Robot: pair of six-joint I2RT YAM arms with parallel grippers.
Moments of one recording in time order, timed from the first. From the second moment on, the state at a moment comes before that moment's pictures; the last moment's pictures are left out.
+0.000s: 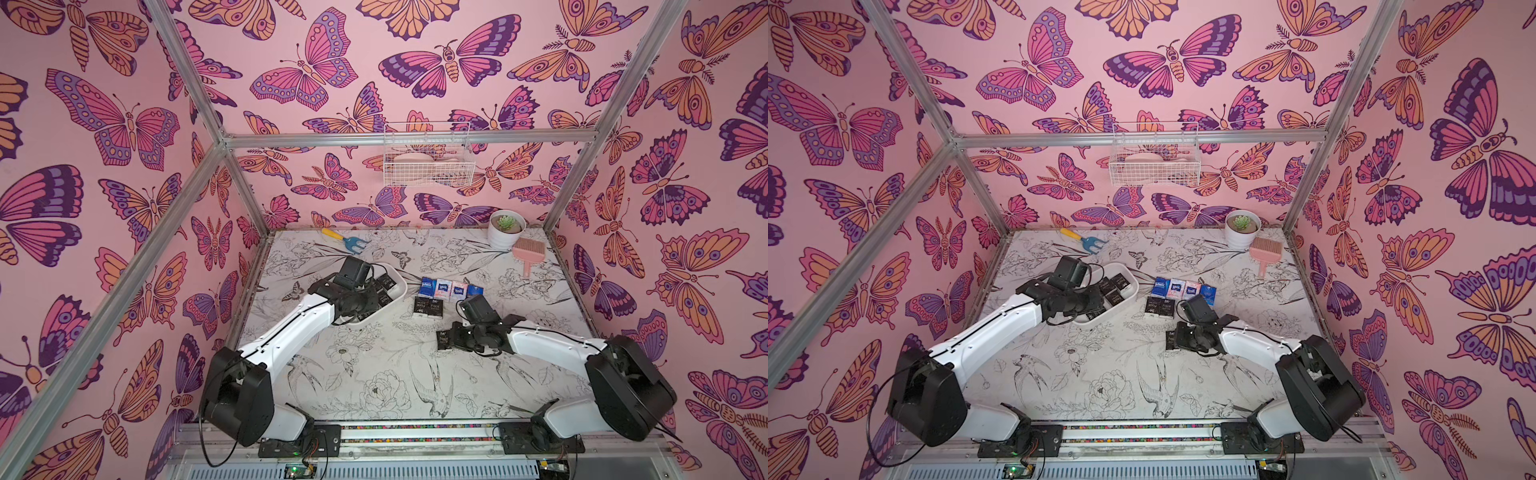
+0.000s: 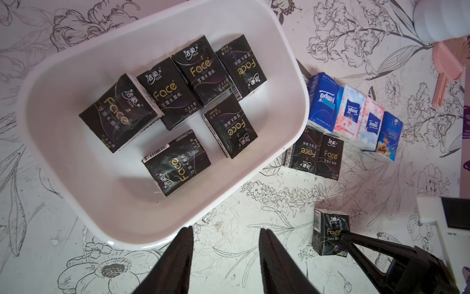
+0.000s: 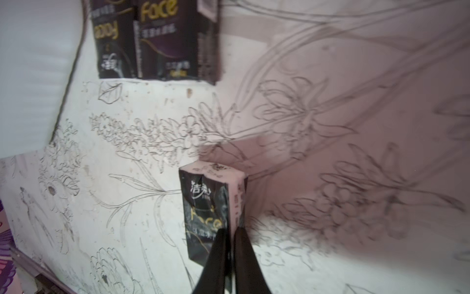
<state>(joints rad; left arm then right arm) -0.47 1.44 1.11 -0.66 0.03 -0.62 0.63 1.41 0.67 -0.34 -0.16 0.76</state>
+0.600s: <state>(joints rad) -0.47 1.44 1.11 -0.66 0.03 -0.61 0.47 1.56 0.78 -0.29 -0.13 0.73</state>
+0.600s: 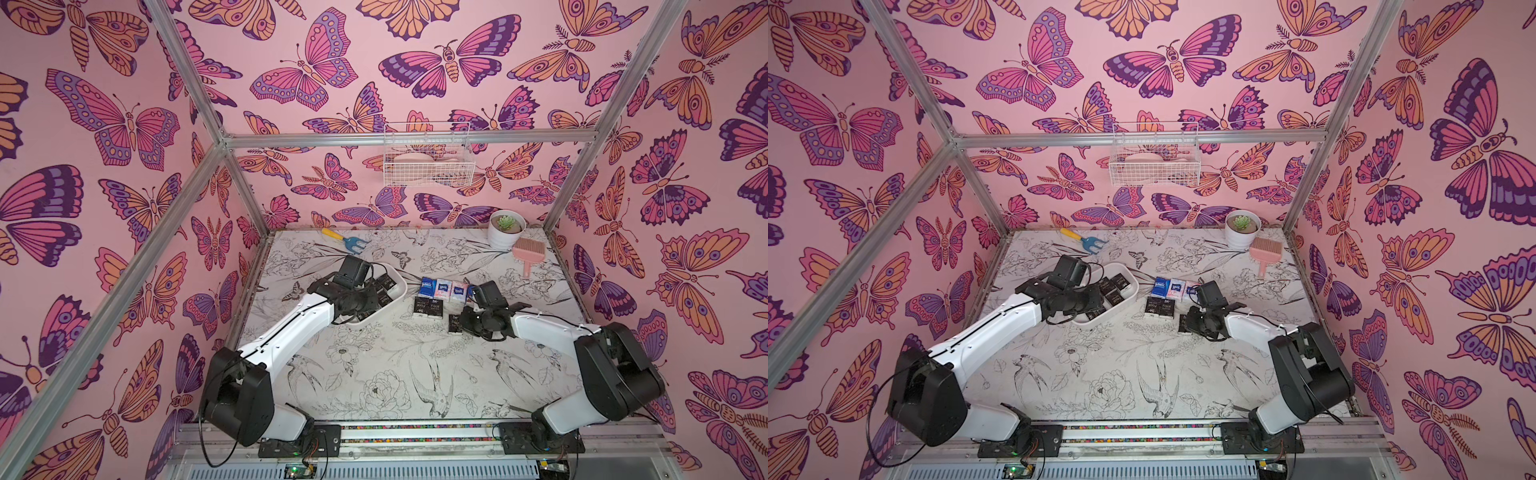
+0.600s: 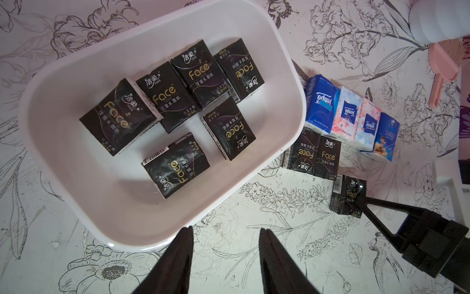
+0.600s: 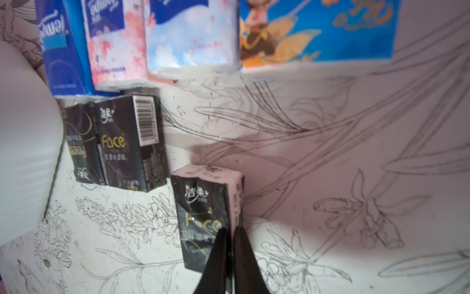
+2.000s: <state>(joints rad) -0.43 1.43 1.11 -0.69 0.01 -0.58 0.45 1.61 0.87 -0.24 -0.13 0.75</state>
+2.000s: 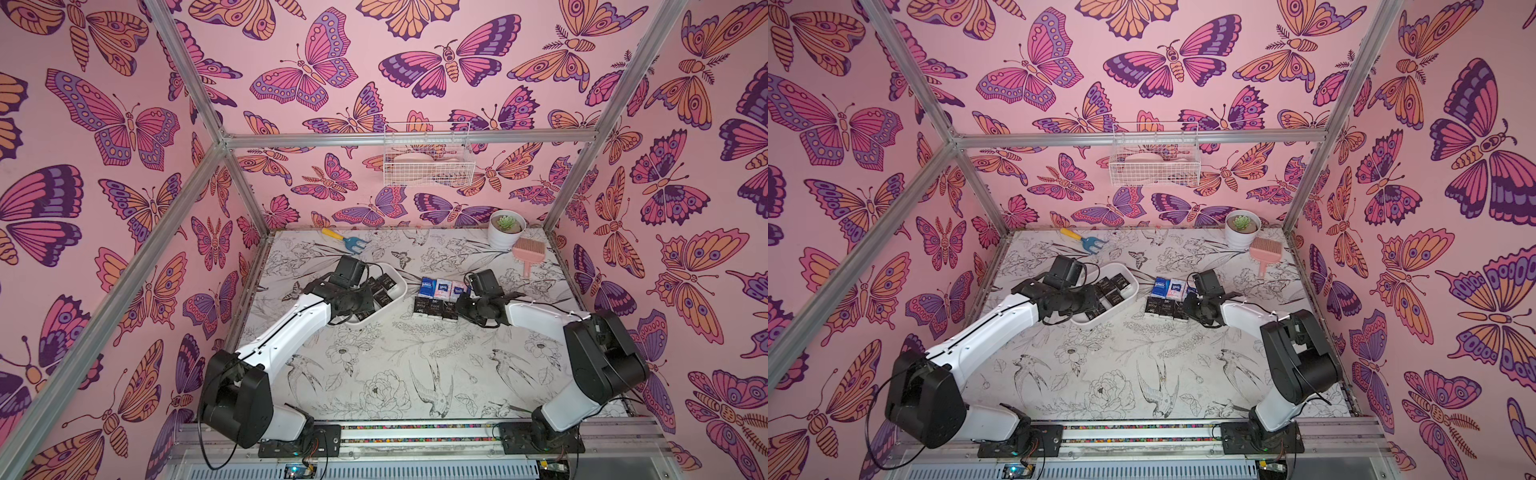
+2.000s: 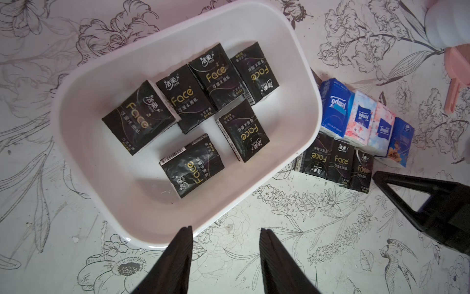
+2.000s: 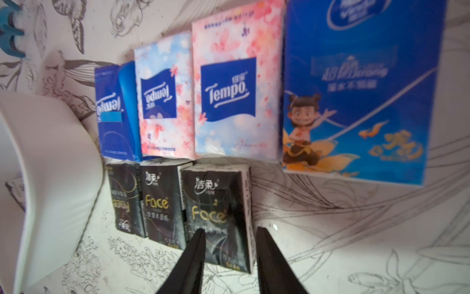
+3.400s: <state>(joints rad) -0.40 2.05 1.44 -0.86 -0.45 -0.29 0.45 1.60 0.90 -0.29 -0.20 0.68</state>
